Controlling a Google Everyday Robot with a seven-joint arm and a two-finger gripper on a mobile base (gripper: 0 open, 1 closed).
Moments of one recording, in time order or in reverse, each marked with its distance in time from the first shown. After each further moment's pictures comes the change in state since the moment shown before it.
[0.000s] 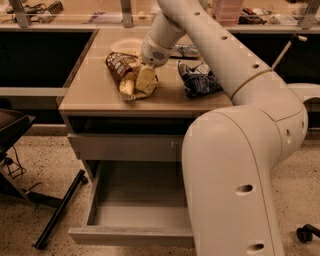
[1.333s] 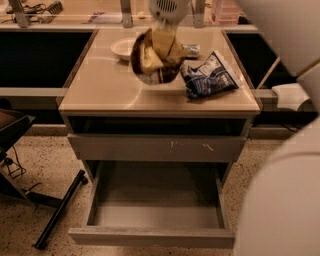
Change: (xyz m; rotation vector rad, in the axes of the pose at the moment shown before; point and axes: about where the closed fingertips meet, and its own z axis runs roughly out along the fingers) arm -0.025 0.093 -0.173 0.228 0.354 0.223
